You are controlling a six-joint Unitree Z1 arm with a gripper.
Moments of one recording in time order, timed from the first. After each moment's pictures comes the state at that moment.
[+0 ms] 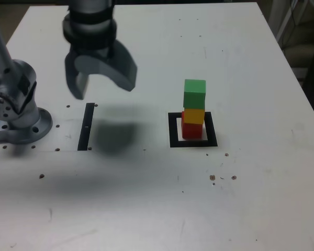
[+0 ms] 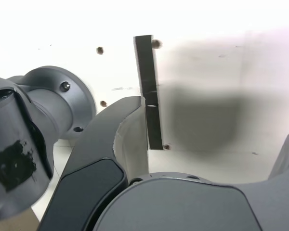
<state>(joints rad) -0.06 1.50 -0.96 1.21 0.09 -0.03</state>
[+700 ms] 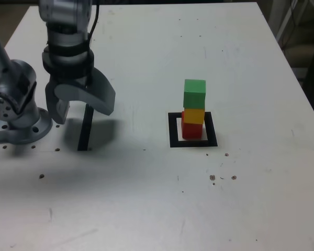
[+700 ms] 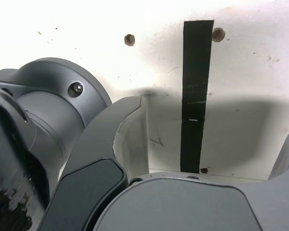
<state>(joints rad) -0.06 1.46 -0.69 0.98 0.04 -0.06</state>
